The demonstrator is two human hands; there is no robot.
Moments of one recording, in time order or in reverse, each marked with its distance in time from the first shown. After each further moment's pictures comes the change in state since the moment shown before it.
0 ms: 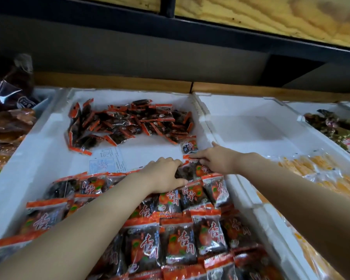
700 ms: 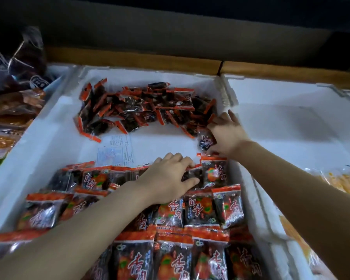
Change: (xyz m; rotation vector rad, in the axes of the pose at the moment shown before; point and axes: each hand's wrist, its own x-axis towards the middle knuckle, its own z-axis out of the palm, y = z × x) left_hand 0.000 0.004 -0.001 -0.138 0.098 -0.089; right_hand 0.079 0.027 -0.009 -0.297 0.279 0.051
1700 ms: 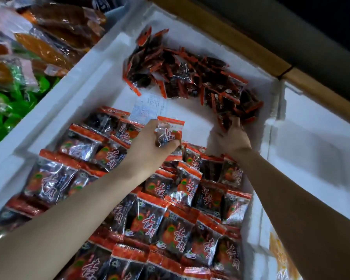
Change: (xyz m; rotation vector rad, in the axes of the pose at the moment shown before) left_hand -0.073 -0.027 -0.019 -1.088 0.523 -0.573; right_hand 0.027 -0.046 0.012 0.627 -0.193 0.254
